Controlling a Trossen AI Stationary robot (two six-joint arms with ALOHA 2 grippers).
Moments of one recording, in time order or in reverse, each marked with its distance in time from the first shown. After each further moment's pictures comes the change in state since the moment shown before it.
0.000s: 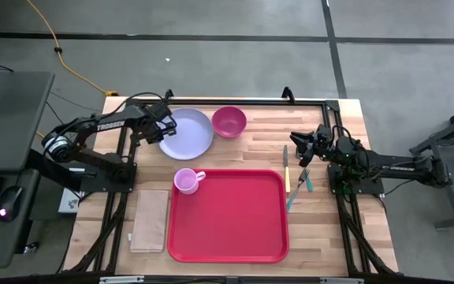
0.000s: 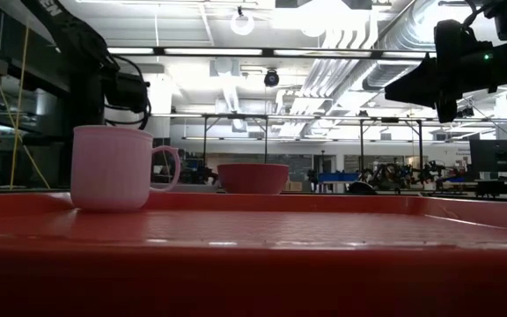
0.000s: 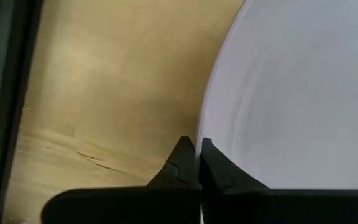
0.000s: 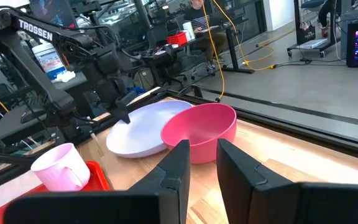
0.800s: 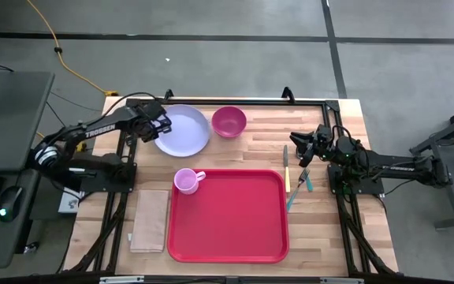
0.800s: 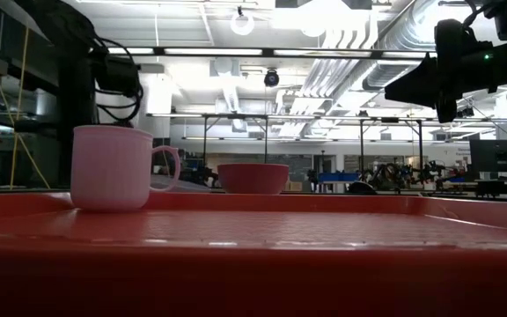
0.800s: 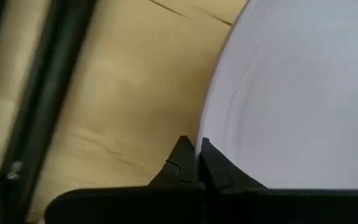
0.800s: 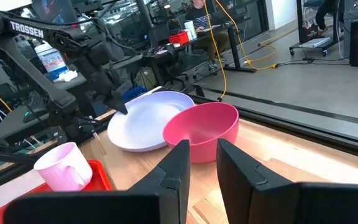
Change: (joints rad) left arm 0.001 -0.150 0.001 -0.088 -0.052 -0.039; right arm 0.000 0.000 0.000 0.000 -0.009 0.003
